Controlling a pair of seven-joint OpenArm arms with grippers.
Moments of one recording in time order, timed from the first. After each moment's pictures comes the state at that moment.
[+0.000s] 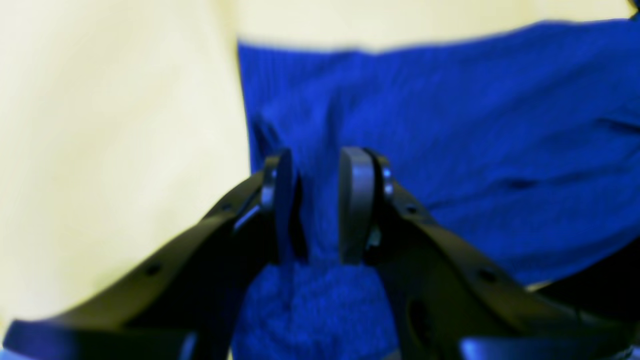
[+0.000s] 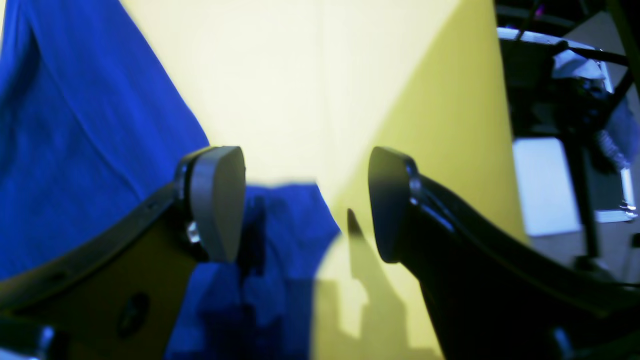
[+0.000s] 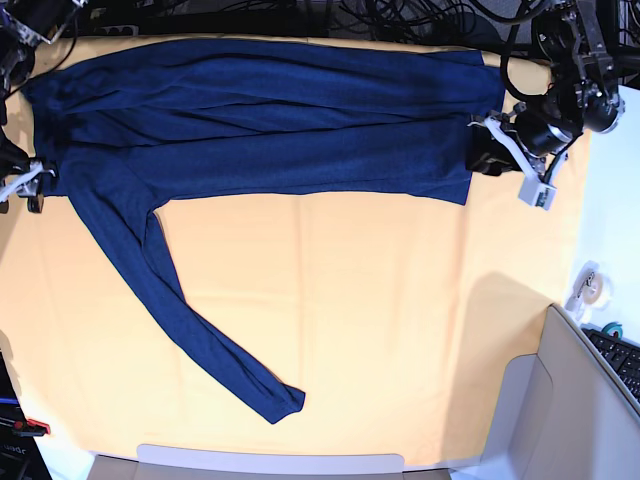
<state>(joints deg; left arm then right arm) 16.4 -17.4 -24.6 111.2 -46.1 -21.6 66.8 -2.2 22.3 42.4 91.2 20.0 37.4 -50.0</state>
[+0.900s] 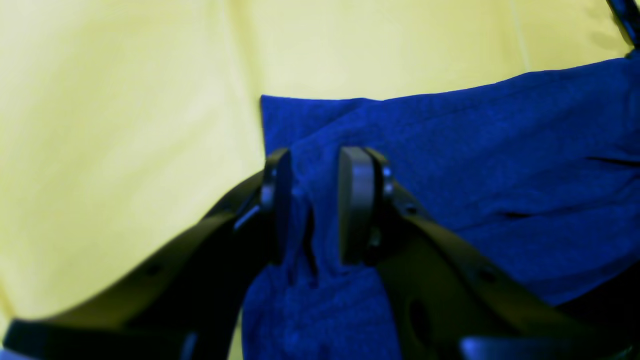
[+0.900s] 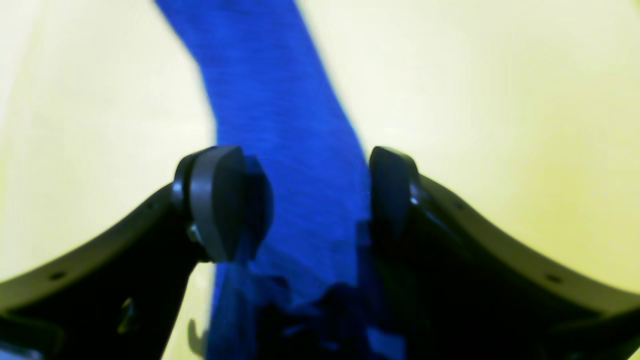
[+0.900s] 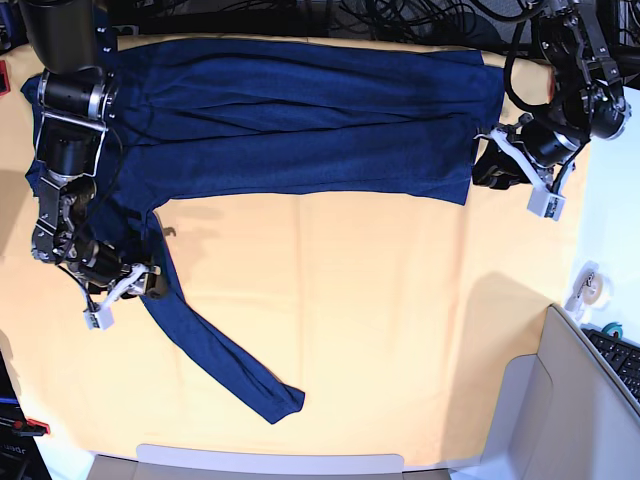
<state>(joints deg) 14.4 -17.4 -25.6 111.2 -45.8 -21.7 67.4 30.5 19.8 12.0 41.7 22.0 37.5 -37.7</state>
